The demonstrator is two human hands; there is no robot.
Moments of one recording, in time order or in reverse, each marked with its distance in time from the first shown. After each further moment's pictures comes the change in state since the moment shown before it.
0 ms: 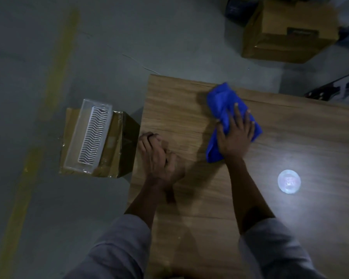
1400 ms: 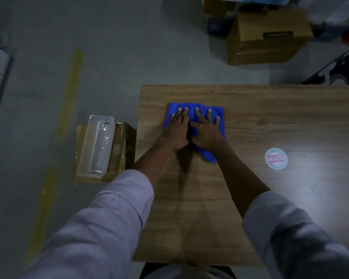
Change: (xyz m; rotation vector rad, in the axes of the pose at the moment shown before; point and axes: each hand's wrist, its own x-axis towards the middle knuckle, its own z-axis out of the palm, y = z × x) left_hand 0.057 0.084 0.009 0.553 -0.688 0.384; right_hand -0.020 -0.050 -0.048 -0.040 -0.565 -0.231
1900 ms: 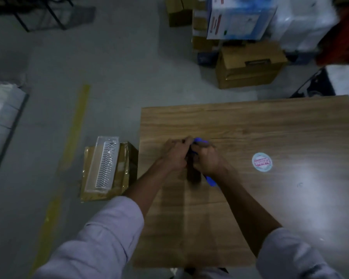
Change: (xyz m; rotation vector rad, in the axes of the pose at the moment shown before) left_hand -0.082 0.046 -0.034 0.098 0.050 0.077; right_hand -0.096 -0.014 -0.008 0.137 0.313 -0.101
